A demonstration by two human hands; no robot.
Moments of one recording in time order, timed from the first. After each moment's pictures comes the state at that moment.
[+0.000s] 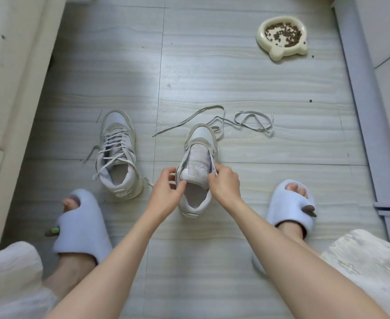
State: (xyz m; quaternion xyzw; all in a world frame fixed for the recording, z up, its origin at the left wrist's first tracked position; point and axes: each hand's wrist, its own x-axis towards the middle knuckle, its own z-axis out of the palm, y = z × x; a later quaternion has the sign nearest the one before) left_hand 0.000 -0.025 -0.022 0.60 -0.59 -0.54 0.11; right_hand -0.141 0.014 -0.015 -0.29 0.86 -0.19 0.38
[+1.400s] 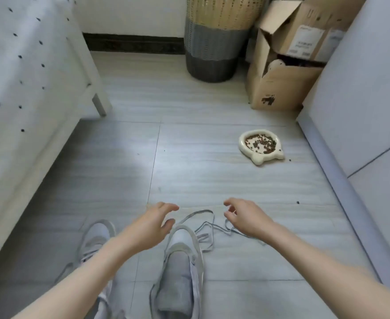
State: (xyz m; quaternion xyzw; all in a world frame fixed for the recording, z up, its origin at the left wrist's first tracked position) left_hand -0.071 -0.204 0.034 0.39 -0.87 -0.31 -0.04; right_hand -0.303 -0.113 0.036 -0.53 0.79 -0.05 0.29
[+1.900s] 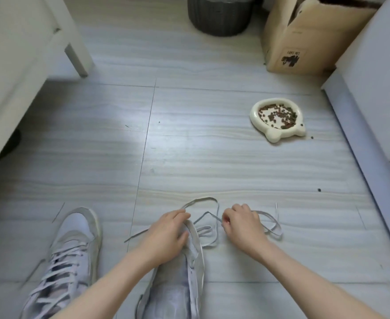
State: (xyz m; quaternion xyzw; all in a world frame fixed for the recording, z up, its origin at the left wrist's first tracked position) left_hand -0.107 -0.192 -0.067 0.40 -0.84 -0.35 -0.09; right_hand -0.294 -0.117 -0.077 -0.56 0.80 0.02 0.23
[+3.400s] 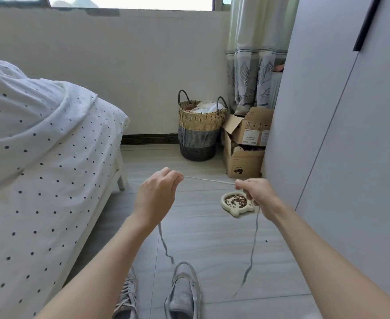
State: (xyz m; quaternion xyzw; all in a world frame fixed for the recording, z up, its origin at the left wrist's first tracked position) left_hand -0.052 -0.107 0.320 0.29 -0.87 -0.01 0.39; right_hand -0.262 0.001 0.325 -0.32 0.75 -0.50 0.29
